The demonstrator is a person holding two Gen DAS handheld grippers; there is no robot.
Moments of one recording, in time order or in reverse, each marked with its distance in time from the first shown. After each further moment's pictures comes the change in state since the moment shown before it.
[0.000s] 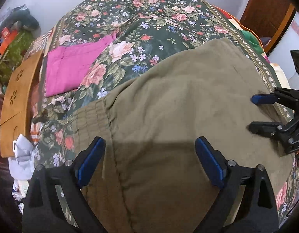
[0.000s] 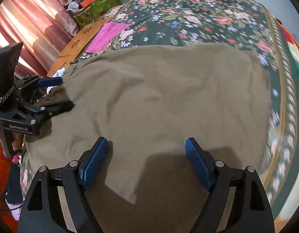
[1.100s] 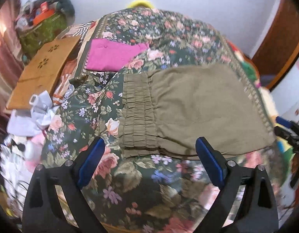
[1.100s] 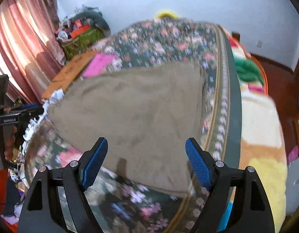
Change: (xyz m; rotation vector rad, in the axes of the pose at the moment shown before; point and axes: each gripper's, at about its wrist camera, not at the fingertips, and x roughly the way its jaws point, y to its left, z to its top) left arm -0.108 0.021 -0.097 -0.276 -0.169 -0.012; right arm -0.106 0.028 -0.077 0.060 -0.295 -0.158
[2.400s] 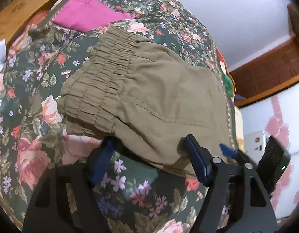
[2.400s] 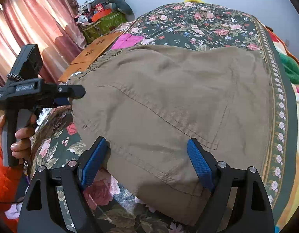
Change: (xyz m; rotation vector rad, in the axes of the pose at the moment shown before) left arm 0.088 0.004 0.016 -0.288 0.170 -0.343; right arm 0.076 0.036 -0.008 -0.061 0.130 0.172
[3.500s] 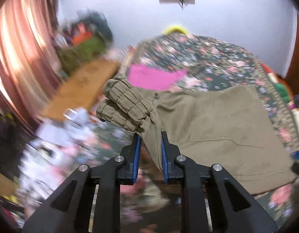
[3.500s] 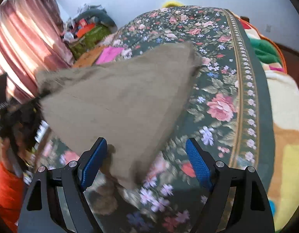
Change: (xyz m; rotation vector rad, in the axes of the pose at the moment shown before) left arm -0.072 -0.031 -0.038 0.300 -0.469 0.694; right arm -0.040 -0.024 -0.024 0.104 -0.047 -0.060
